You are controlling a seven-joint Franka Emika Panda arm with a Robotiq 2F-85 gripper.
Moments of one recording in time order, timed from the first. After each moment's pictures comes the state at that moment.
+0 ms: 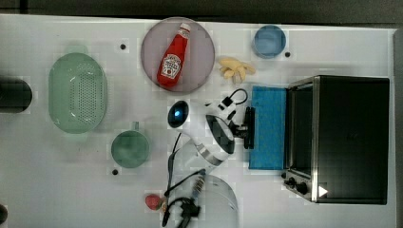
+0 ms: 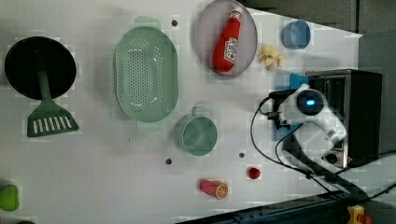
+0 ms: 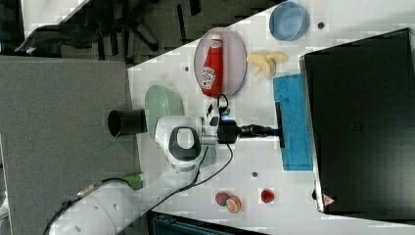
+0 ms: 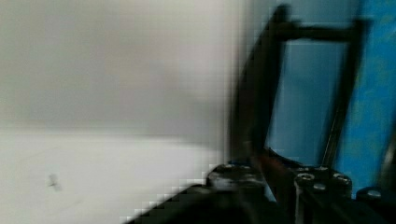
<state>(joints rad) 0.16 0.51 -0.18 -2.25 -0.81 0.83 -0.18</state>
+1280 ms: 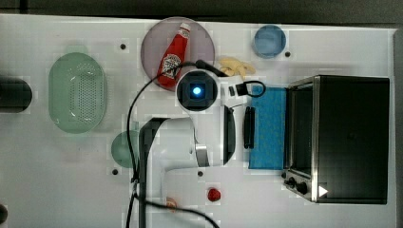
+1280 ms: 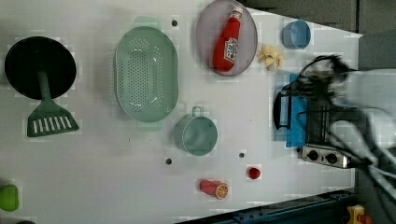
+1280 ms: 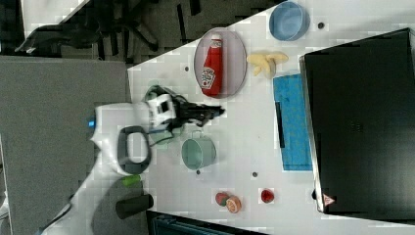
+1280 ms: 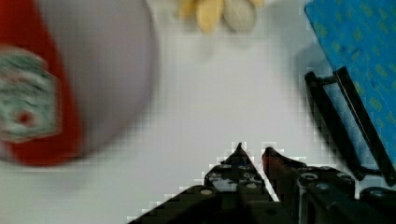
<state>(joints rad) 0.19 0.17 -0.18 -2.17 -0.12 0.81 -0.13</state>
